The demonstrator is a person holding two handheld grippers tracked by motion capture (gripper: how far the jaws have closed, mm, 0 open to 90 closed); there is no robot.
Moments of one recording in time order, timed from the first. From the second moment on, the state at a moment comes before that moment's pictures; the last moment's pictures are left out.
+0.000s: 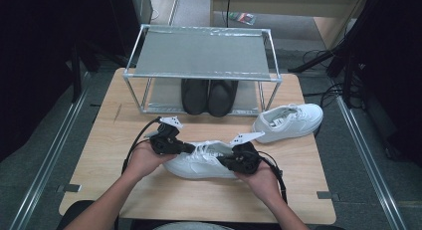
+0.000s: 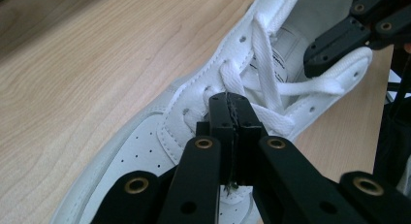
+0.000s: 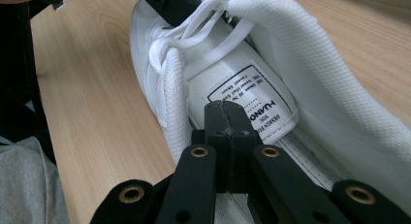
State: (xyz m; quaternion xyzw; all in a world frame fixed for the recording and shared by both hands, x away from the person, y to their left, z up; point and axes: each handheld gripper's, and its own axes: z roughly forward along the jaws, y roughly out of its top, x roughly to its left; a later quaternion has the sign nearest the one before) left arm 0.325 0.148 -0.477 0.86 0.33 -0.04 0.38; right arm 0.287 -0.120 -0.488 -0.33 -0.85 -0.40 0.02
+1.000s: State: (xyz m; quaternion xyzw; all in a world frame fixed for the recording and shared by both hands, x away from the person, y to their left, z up) left arm 0.282 0.157 -0.476 0.86 0.35 -0.04 0.38; right arm 0.336 -0.146 -0.469 -0.34 -0.84 -0.43 -0.03
